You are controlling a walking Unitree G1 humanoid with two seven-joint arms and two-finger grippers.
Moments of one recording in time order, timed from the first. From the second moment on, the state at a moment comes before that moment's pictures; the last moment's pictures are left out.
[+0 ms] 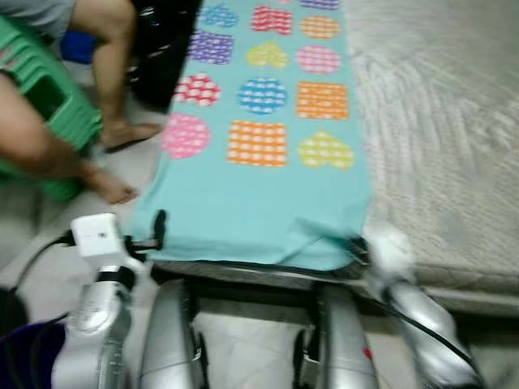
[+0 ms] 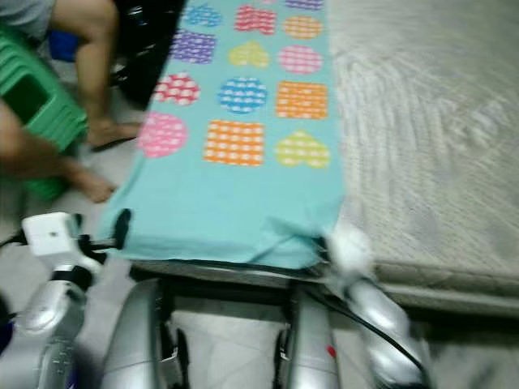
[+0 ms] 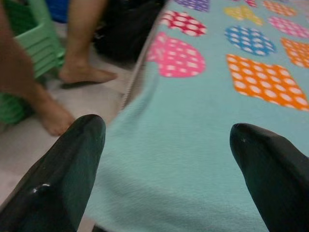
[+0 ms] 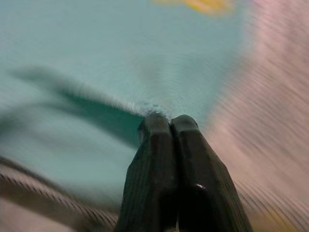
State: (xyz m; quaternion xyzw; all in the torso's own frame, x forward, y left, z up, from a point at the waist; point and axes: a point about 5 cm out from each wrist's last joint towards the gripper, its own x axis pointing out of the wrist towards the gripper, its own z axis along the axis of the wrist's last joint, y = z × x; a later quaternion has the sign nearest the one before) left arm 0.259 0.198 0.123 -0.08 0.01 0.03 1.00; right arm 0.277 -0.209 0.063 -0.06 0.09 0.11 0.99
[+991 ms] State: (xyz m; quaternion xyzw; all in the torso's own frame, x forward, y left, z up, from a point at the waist) left arm 0.261 0.186 0.120 -0.09 0.01 0.01 1.00; right arm 0.255 -0.219 0.064 -0.07 0.11 0.16 0.98
